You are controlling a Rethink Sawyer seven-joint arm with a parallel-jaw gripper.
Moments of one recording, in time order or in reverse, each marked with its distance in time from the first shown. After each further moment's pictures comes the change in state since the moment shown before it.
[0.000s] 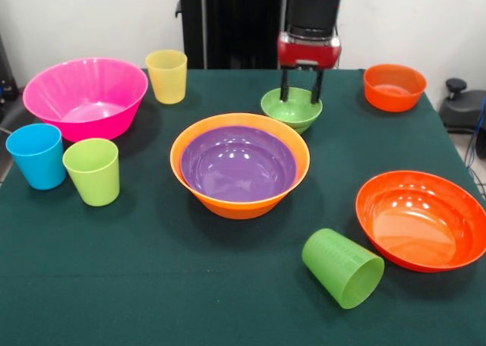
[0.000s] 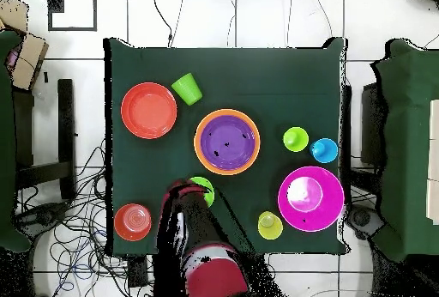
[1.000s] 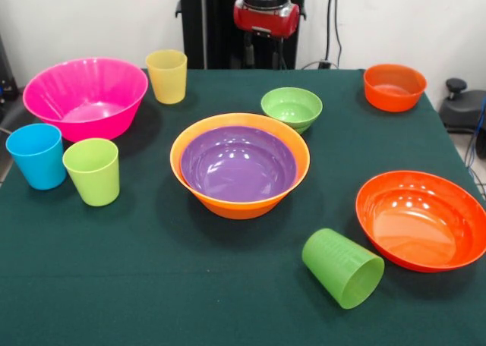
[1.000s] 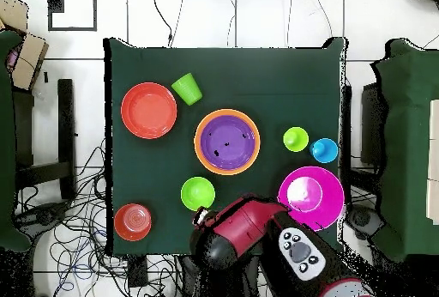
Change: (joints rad) arm -0.420 -0.106 0.206 0.186 0.310 0.119 -0.256
